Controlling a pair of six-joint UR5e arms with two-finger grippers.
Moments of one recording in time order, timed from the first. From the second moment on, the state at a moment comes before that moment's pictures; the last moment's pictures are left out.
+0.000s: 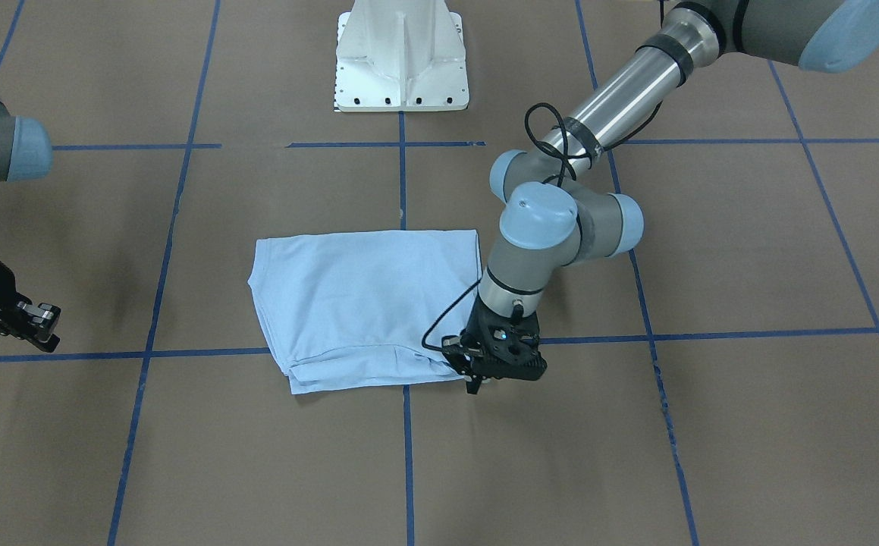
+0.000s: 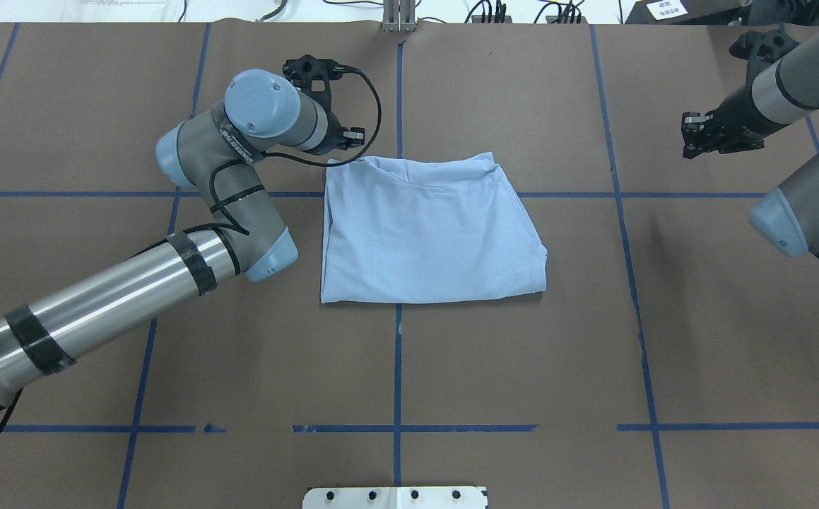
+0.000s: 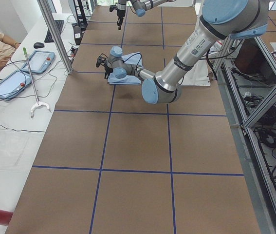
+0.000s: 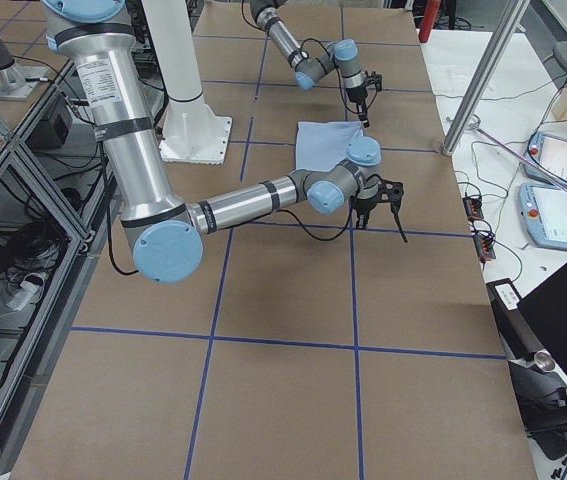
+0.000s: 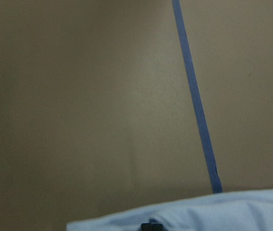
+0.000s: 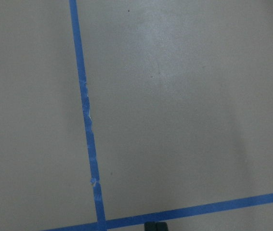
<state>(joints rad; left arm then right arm) -0.74 -2.45 -0.96 -2.35 -1.74 -1.03 1.07 -1.29 1.57 -1.19 2.15 0.98</state>
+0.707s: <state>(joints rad) -0.96 -2.30 -0.97 -2.44 -1.91 -0.82 1.13 -1.33 1.58 -1.23 2.15 0.87</state>
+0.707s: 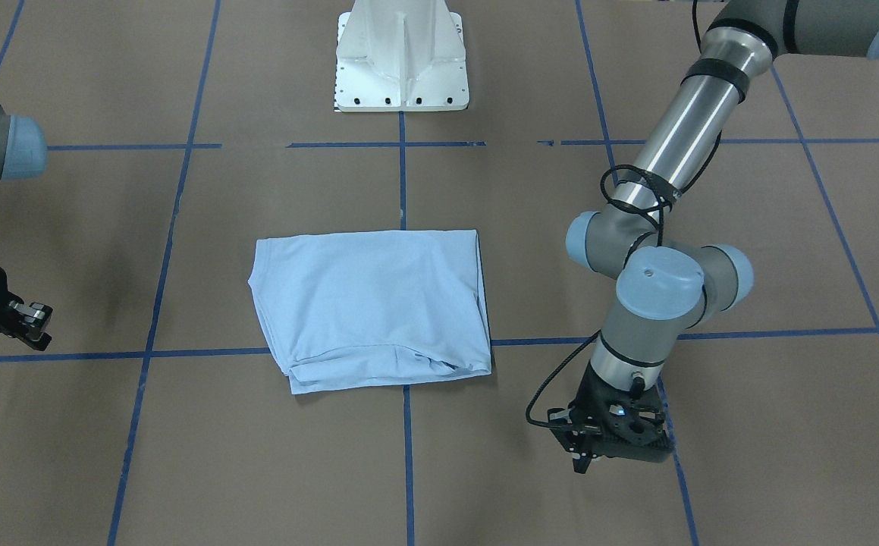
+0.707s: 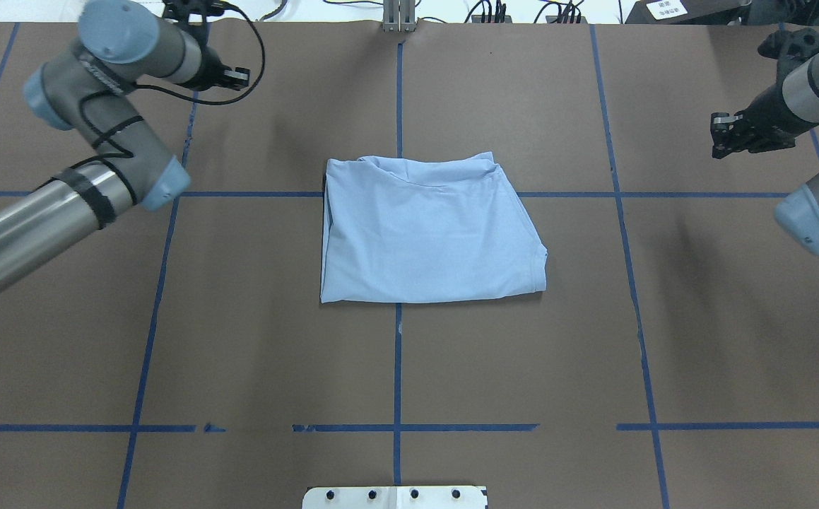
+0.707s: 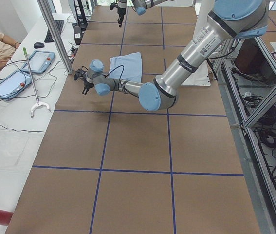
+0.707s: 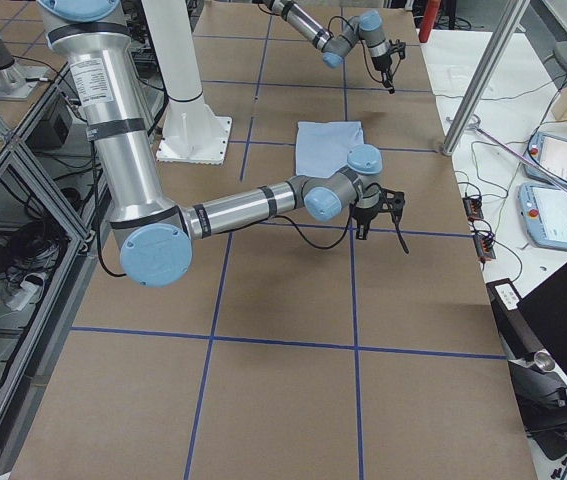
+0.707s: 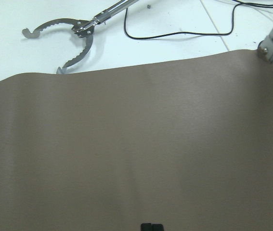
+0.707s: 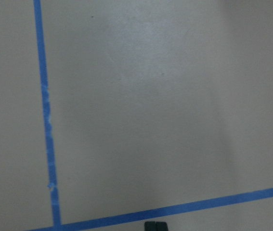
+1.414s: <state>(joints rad) -1.31 -1.87 -1.49 -2.12 -2.27 -0.46 1.37 -1.38 1.58 -1.49 2.27 0.45</state>
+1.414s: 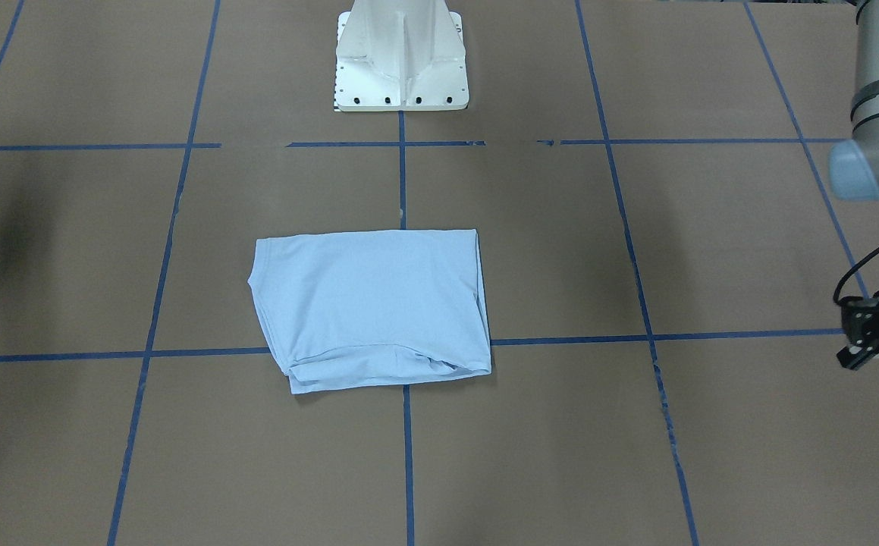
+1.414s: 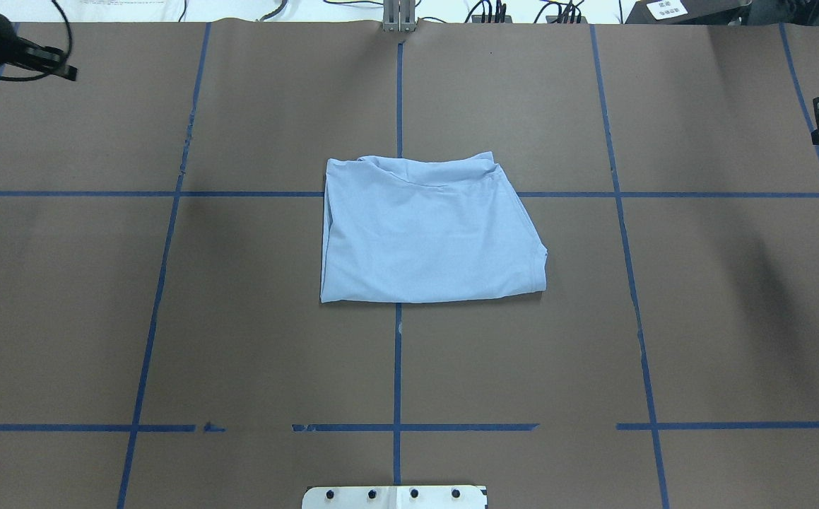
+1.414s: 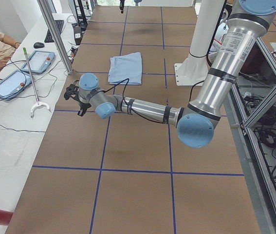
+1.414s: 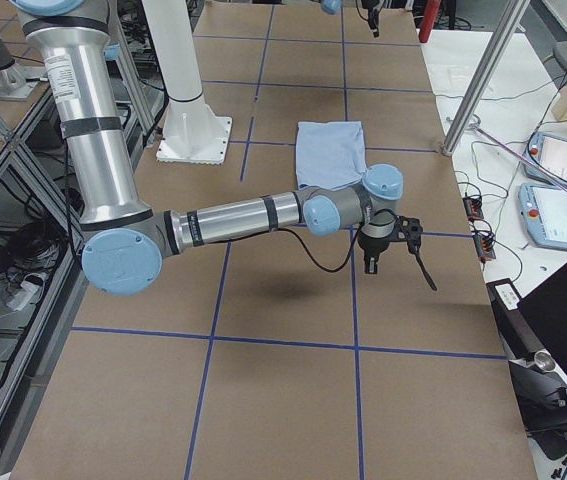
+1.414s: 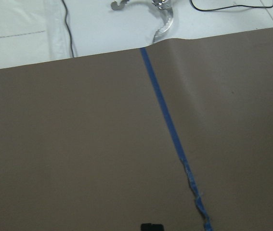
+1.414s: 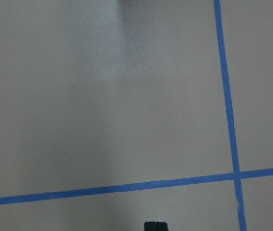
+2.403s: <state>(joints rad) -1.56 -1.53 -1.98 -1.44 -2.29 0.15 1.52 -1.48 1.65 -1.71 2.32 0.13</state>
